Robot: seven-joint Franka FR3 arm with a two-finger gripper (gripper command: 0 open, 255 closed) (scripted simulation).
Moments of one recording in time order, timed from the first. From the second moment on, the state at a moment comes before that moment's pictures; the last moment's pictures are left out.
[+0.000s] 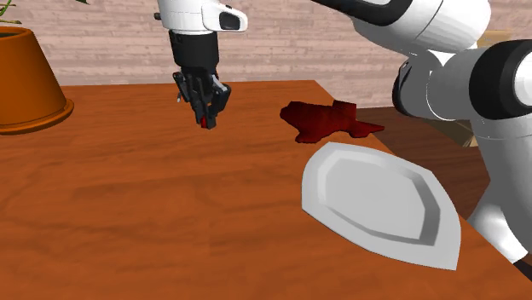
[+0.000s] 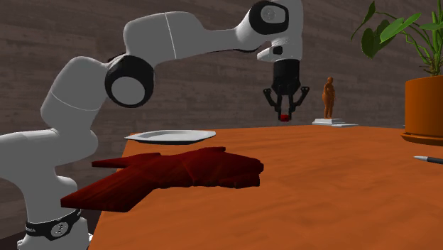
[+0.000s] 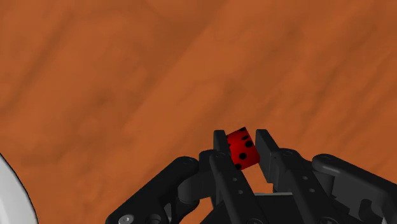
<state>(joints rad) 0.37 0.72 0.79 -0.75 -0.50 1.33 2.21</state>
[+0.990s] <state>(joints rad) -0.25 -0.06 1.00 -1.65 0.05 1.61 2.05</state>
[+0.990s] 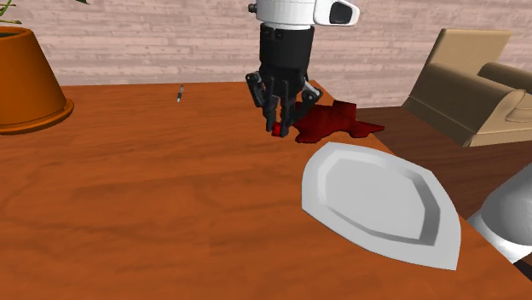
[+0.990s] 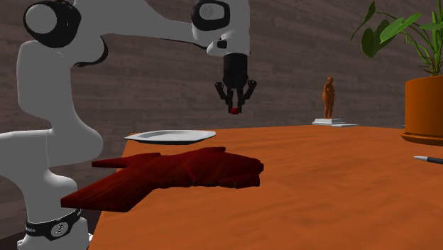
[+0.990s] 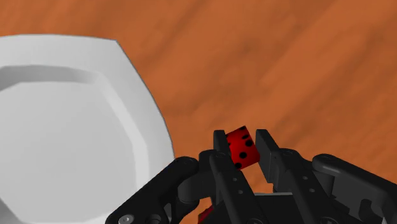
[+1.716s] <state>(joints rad) -0.09 -0.66 0.67 -2.07 0.39 1.52 1.79</state>
